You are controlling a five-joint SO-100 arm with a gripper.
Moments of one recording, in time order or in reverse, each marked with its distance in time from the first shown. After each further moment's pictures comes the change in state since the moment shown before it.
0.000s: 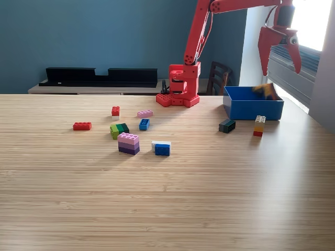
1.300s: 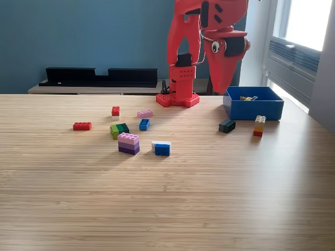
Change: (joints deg) arm 57.8 0.0 -3.8 0.0 8.3
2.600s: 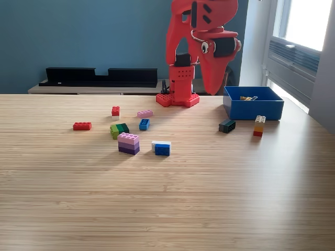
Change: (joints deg) arm 4.5 0.0 0.8 0.0 -2.3
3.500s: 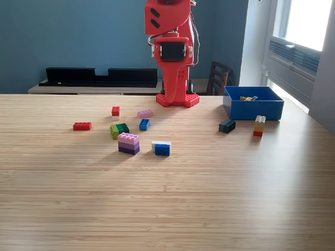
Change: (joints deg) arm 17.9 0.0 3.5 -11.0 -3.3
